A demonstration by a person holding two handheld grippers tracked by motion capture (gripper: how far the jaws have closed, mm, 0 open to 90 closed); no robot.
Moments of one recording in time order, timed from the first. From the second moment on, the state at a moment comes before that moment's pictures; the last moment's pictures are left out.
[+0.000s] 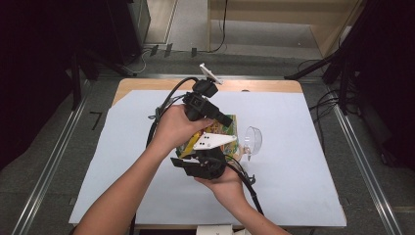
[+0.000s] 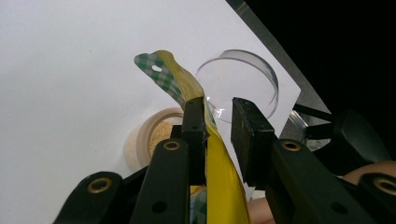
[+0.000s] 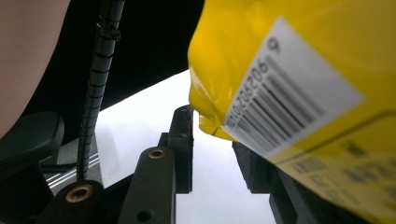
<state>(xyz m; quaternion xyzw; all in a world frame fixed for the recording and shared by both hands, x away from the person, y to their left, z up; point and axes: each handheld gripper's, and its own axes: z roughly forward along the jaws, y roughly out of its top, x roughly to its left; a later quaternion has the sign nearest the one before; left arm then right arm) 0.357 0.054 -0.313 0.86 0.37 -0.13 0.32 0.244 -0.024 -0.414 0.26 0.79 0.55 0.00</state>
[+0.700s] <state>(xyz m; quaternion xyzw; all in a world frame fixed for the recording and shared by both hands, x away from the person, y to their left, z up) 0.340 0.065 -0.318 0.86 0.37 -0.12 0.34 0.238 -0.018 -0.424 0.25 0.80 0.54 0.01</state>
